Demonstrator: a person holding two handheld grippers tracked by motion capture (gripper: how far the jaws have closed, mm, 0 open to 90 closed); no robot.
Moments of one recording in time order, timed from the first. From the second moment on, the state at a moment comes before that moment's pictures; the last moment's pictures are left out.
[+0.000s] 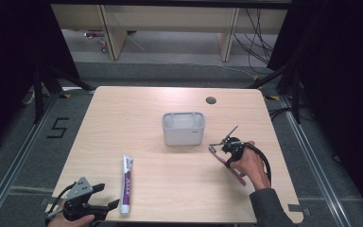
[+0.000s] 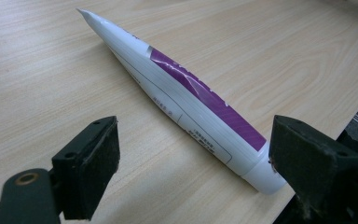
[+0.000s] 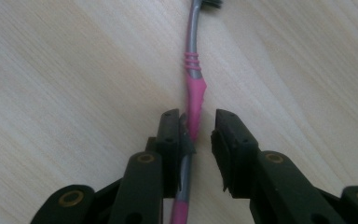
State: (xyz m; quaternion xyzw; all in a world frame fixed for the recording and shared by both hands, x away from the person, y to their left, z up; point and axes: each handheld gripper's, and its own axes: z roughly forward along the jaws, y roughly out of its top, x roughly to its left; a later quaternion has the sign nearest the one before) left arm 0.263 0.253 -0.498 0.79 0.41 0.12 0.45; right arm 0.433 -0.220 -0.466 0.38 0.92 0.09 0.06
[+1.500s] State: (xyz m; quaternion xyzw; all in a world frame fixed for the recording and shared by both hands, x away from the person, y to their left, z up) left arm 0.263 0.252 -0.499 0.79 0.41 0.12 0.45; right arm 0.452 -0.207 -0.470 0.38 0.92 0.03 0.02
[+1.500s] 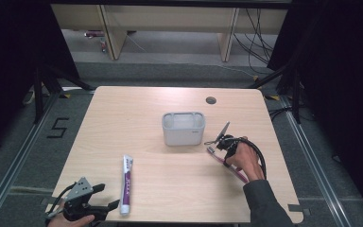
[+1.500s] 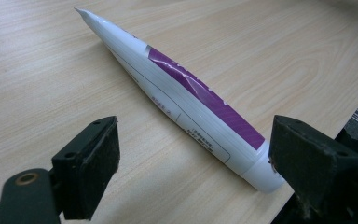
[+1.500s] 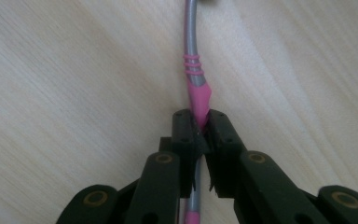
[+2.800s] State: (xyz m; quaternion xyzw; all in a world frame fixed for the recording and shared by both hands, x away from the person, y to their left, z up) left arm 0.263 0.252 -0.499 0.79 0.41 0.12 0.45; right arm 0.431 -0.255 -0.407 0.43 0.84 0.30 0.15
